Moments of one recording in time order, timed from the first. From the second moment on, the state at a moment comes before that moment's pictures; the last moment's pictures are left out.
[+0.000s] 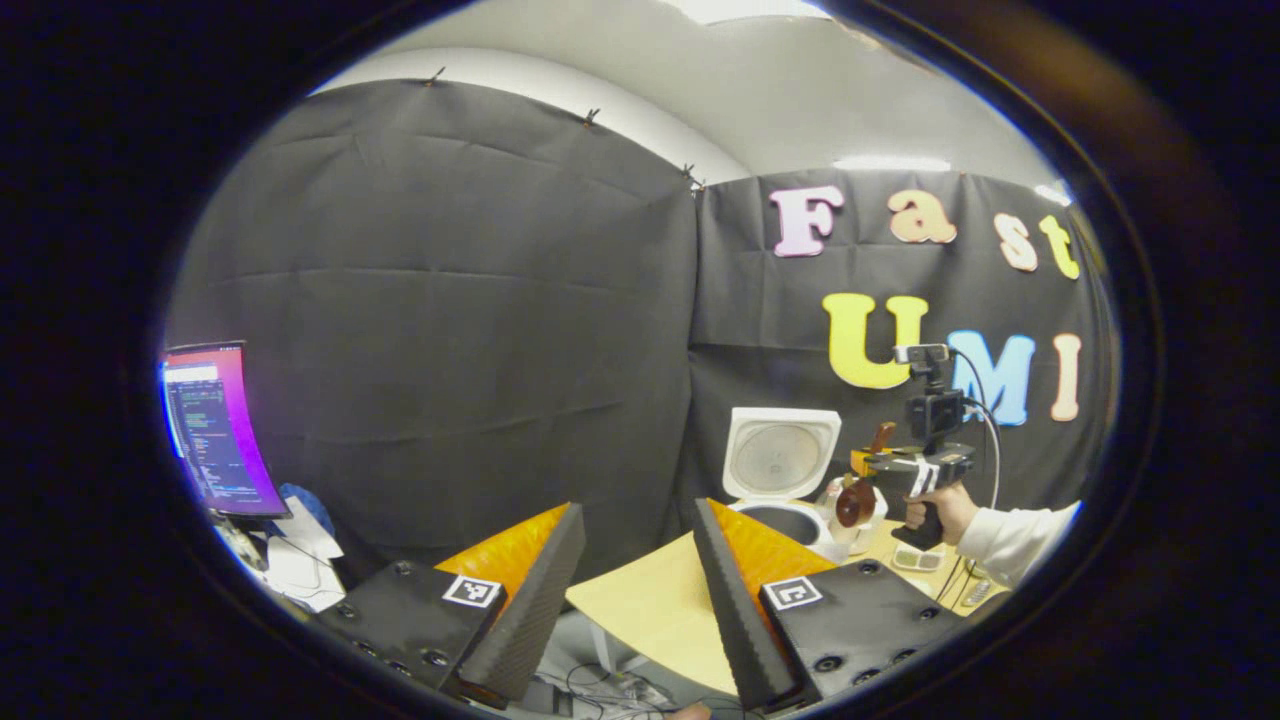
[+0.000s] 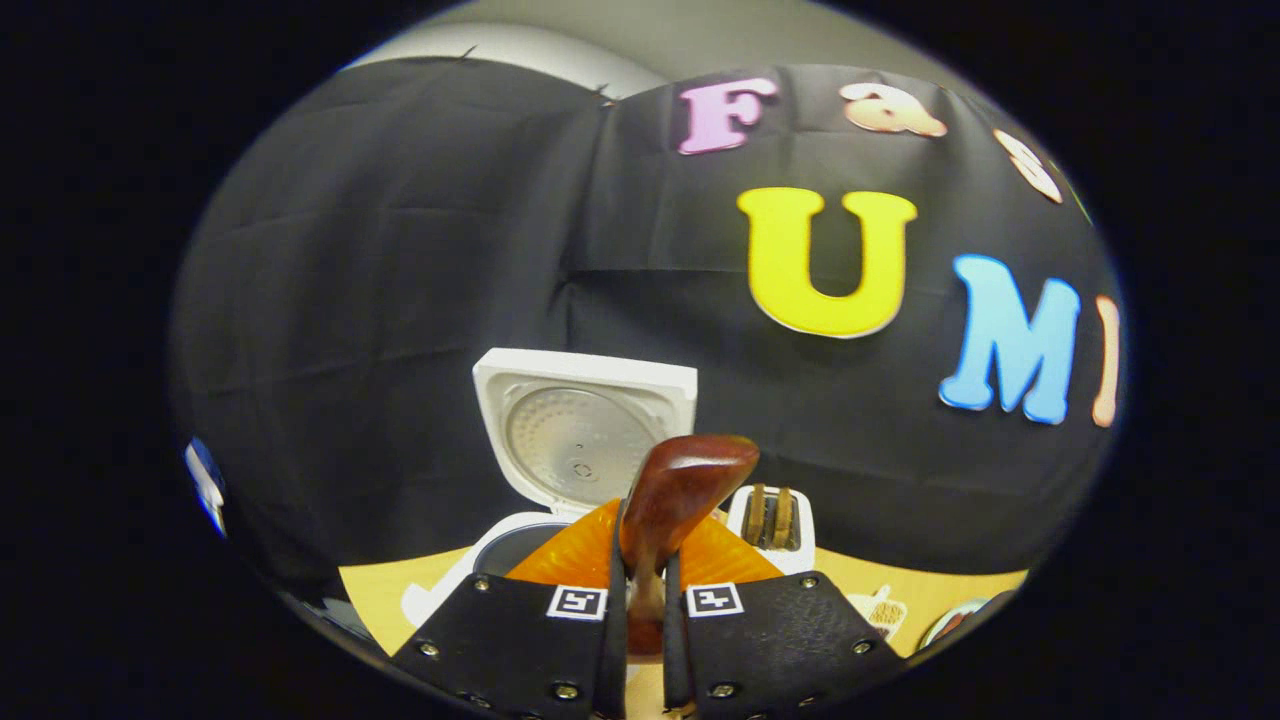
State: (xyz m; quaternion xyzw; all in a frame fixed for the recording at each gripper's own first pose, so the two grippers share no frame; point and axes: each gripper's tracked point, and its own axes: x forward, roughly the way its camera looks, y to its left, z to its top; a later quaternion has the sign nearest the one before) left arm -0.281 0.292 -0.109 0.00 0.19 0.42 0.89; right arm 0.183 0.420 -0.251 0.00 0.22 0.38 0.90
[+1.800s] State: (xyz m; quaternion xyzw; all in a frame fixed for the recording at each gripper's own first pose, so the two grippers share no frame) left arm -0.122 0.094 -0.159 0.03 0.27 0.33 0.91; right arm 0.212 -0.071 -0.512 0.21 0.45 0.02 0.87
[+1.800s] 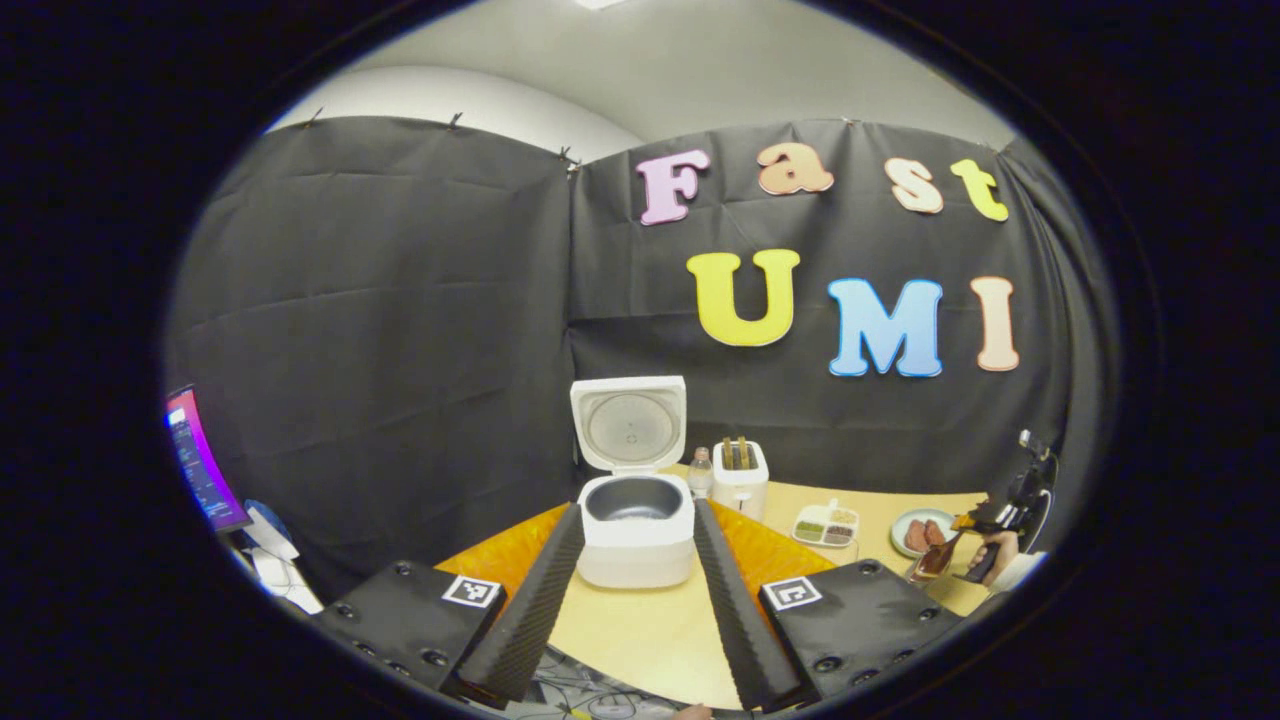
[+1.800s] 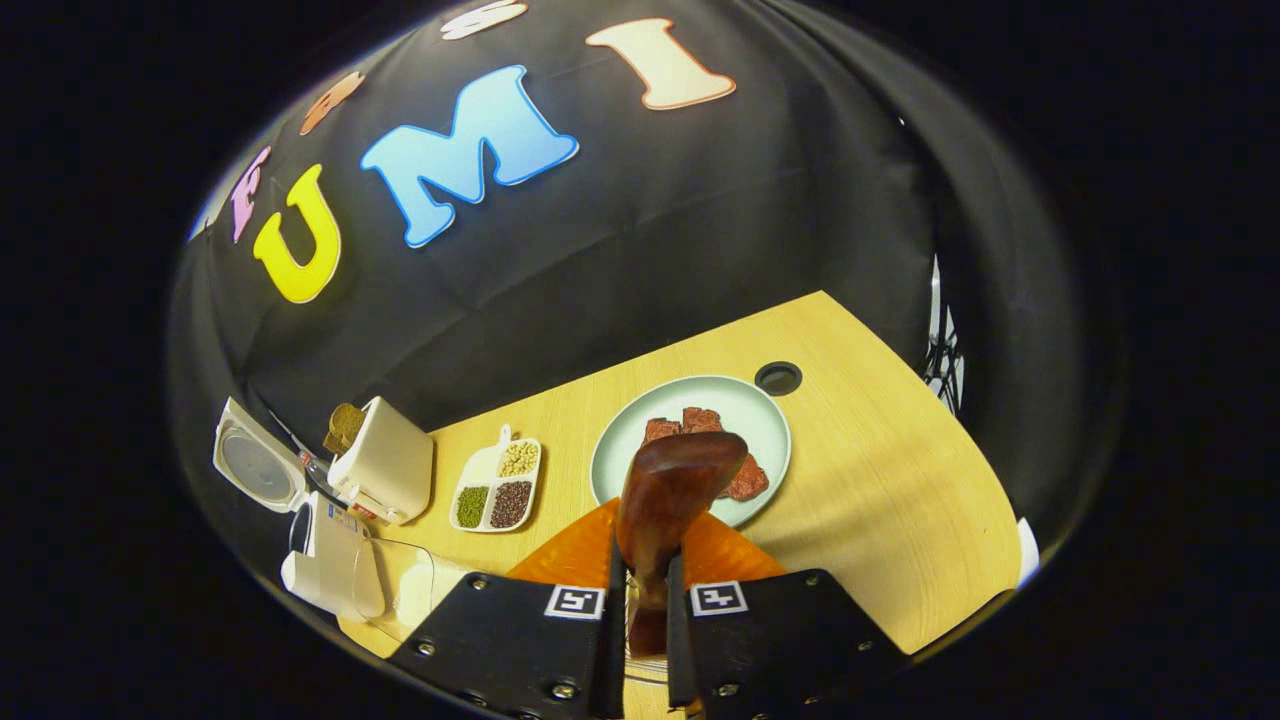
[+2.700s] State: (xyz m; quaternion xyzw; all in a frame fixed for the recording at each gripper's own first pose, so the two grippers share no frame) left arm -0.064 0.108 -0.144 0.02 0.20 0.28 0.94; right arm 0.150 -0.116 -0.421 0.17 0.41 0.00 0.90
